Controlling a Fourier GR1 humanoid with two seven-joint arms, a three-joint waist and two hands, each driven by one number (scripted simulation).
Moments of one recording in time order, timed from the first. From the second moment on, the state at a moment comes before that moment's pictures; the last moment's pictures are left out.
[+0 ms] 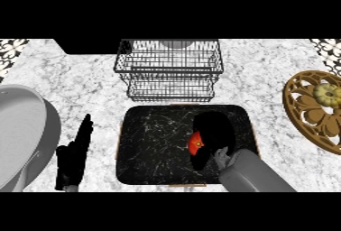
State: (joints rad) left arm 0.07 0.23 -0.21 -1.43 0.09 0.32 0.01; right arm -0.45 -0.20 0.65 -1.42 0.77 0.25 0.79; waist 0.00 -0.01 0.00
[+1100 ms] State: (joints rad) left arm 0.07 0.20 -0.19 -1.41 0.07 0.31 -0.01; right arm -0.53 -0.56 -0.01 -2.06 0.26 0.36 0.72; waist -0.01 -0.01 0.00
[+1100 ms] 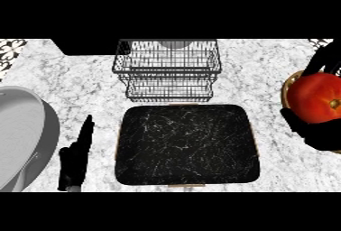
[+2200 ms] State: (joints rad) left arm 0.08 0.18 -0.19 -1.43 0.03 0.27 -0.01; right arm -1.07 -0.36 0.10 -1.49 0.44 0.28 0.76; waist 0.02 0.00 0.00
